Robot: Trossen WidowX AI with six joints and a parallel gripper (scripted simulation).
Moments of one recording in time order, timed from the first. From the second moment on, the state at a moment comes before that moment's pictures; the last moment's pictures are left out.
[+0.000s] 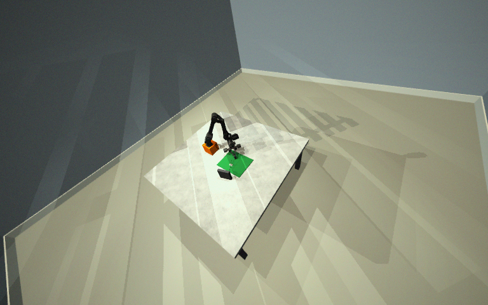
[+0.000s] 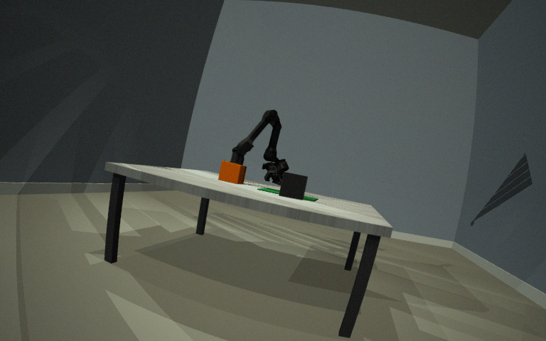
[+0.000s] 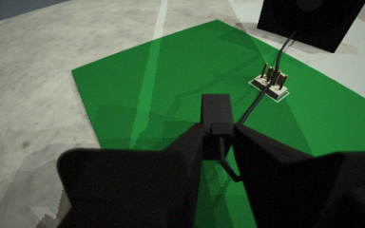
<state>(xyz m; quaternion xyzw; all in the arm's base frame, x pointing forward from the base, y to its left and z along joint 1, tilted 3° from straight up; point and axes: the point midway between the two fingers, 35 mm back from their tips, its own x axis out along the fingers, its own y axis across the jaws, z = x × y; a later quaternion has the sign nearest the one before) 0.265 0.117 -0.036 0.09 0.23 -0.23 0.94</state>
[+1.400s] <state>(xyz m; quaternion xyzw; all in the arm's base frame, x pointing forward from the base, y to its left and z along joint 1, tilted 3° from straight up) 0.259 0.119 -0.036 0.09 0.24 -0.23 0.94</state>
